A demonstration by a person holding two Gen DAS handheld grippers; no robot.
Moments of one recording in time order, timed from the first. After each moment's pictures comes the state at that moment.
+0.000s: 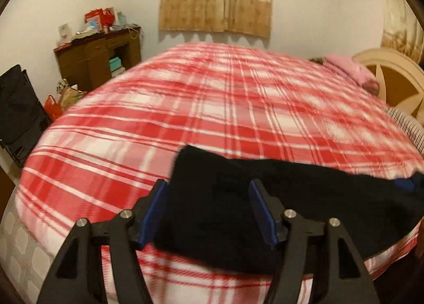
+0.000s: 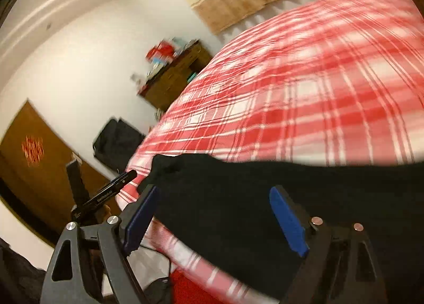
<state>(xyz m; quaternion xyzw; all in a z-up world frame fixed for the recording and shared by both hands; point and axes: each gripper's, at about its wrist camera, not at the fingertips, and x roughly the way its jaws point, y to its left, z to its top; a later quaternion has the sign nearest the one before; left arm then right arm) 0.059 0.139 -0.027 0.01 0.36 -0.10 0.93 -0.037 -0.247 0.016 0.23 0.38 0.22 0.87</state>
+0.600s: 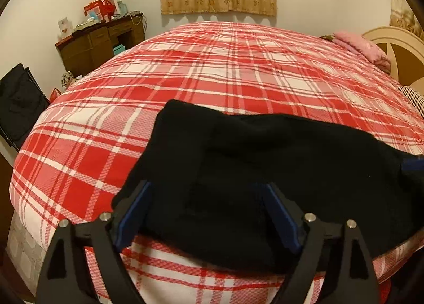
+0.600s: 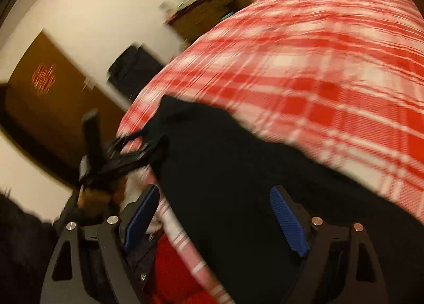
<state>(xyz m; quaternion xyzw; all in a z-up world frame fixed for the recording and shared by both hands) 0.052 0.123 -0.063 0.04 0.39 -0.07 0.92 -0.012 -0.189 -0.014 0.10 0.49 0.35 0.80</state>
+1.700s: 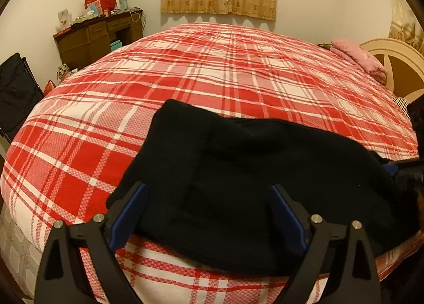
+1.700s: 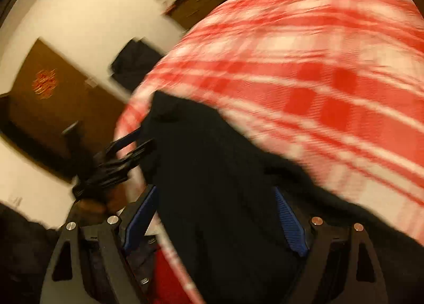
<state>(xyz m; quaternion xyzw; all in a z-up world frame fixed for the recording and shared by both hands) 0.052 0.126 -0.064 0.00 0.39 -0.09 0.92 0.037 -0.180 -0.041 0.15 0.52 0.39 0.75</state>
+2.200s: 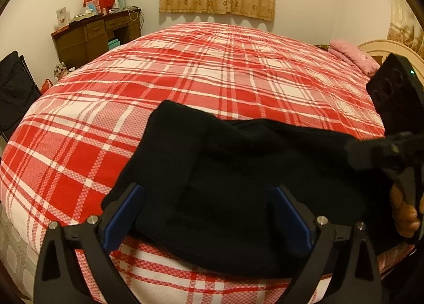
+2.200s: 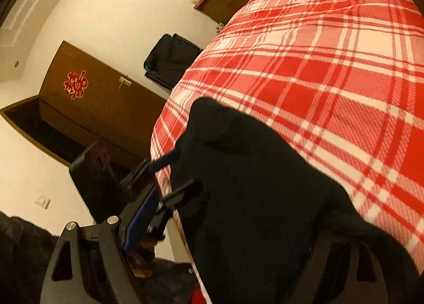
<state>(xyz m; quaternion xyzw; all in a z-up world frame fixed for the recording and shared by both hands) 0.054 0.126 -0.064 0.00 0.39 -0.09 0.92 0.090 -0.112 -0.051 0.21 0.49 0.43 0.73</state>
